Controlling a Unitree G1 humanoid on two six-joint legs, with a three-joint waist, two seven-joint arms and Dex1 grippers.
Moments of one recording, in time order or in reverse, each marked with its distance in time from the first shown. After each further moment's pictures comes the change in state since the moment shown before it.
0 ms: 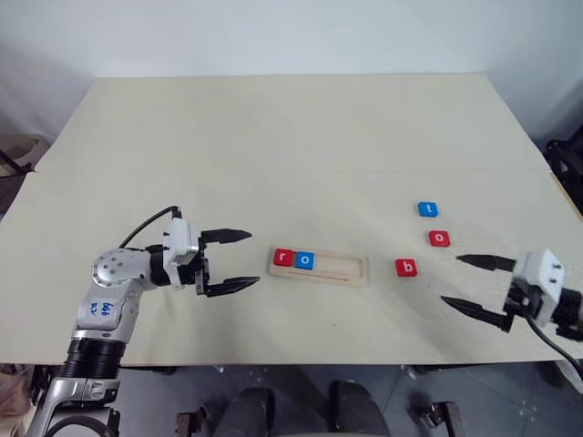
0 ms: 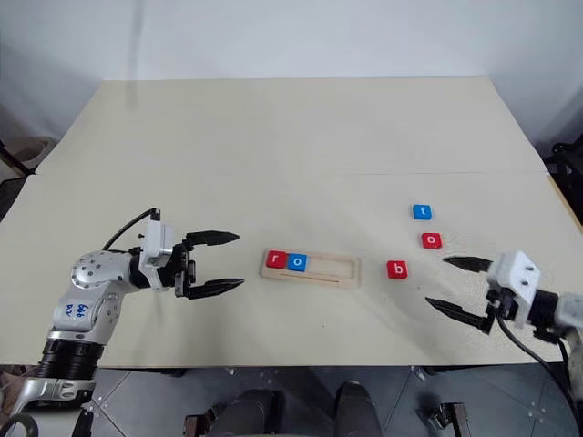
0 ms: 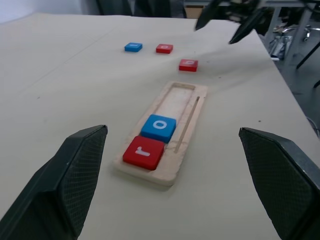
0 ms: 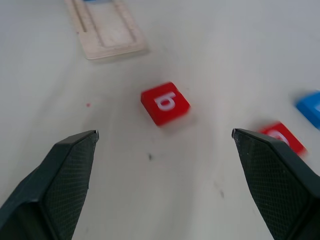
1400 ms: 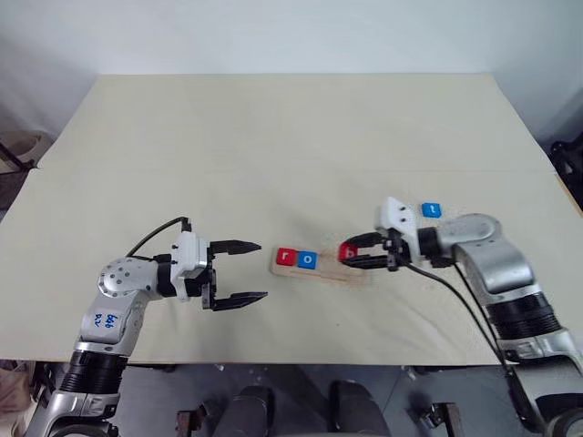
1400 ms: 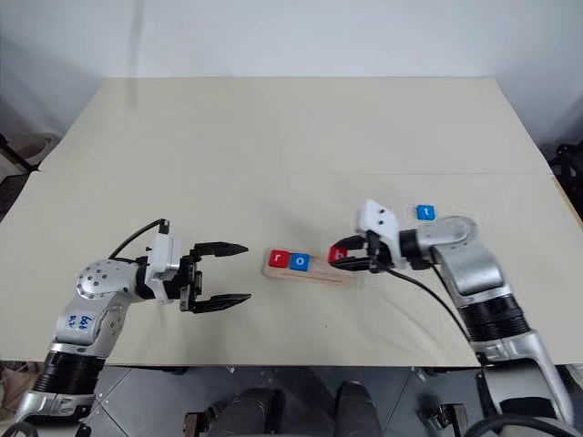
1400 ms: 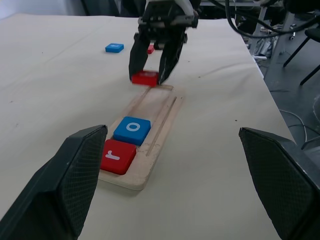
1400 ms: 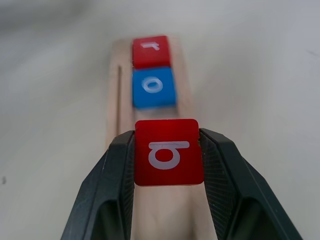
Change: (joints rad) left arm 0.069 -0.001 -0.016 -0.101 0.000 0.009 0.023; right arm -0.505 0.246 0.497 -0.066 -0.160 0.432 -0.092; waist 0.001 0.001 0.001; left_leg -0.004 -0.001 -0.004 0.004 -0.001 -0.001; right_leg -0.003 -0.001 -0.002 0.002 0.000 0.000
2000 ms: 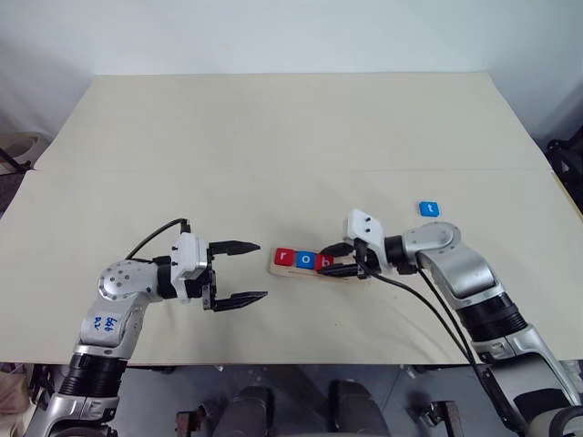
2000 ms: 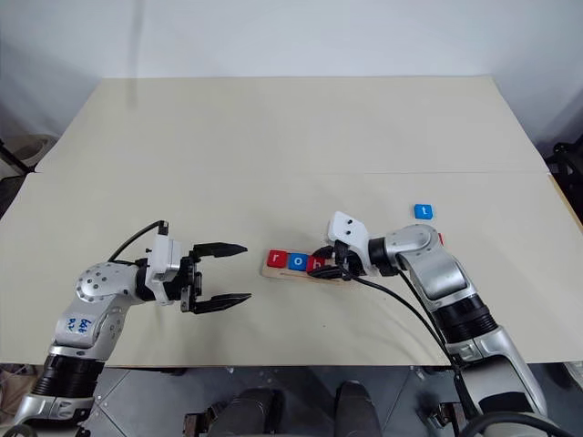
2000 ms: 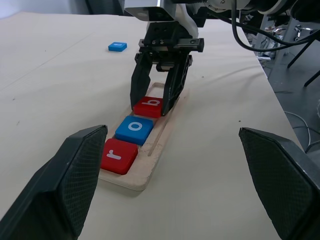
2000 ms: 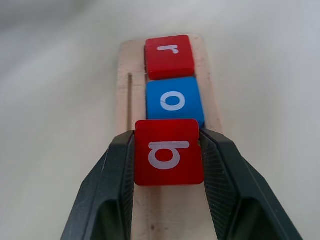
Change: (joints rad) left arm 0.021 0.001 0.001 -0.021 0.000 0.000 0.030; right arm -0.023 0.074 0.072 0.003 -0.030 0.020 -0.055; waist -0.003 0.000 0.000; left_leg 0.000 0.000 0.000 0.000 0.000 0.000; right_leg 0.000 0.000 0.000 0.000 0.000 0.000
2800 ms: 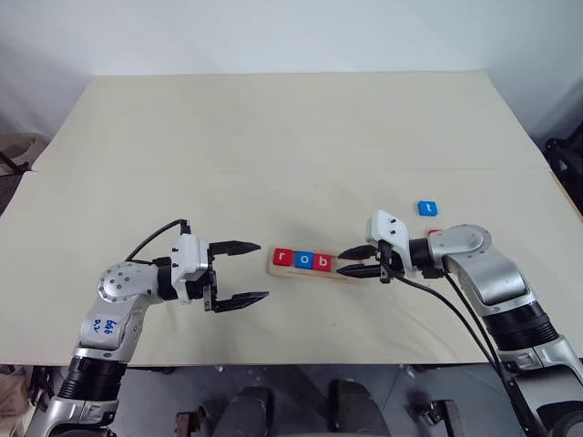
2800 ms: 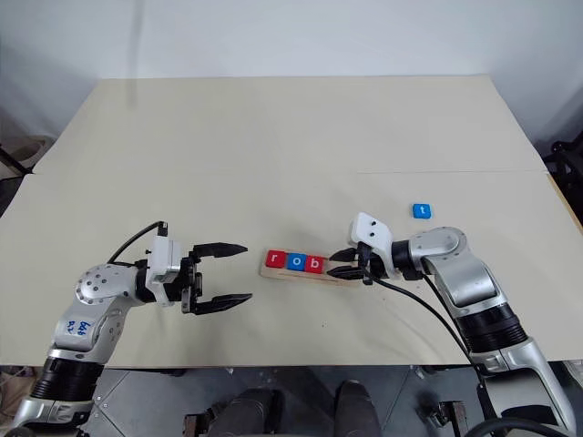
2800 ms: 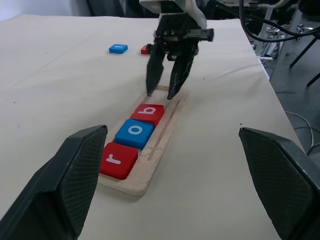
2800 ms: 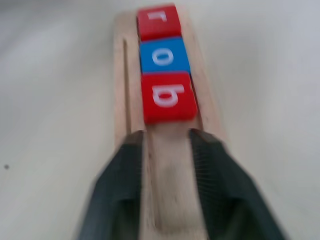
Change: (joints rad) left arm 0.012 -0.001 0.000 -0.018 0.000 0.001 0.017; right arm 0.086 -0.105 -0.067 -0.051 0.043 -0.003 0.016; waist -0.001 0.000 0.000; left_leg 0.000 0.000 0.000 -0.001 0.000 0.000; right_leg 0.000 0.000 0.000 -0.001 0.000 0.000
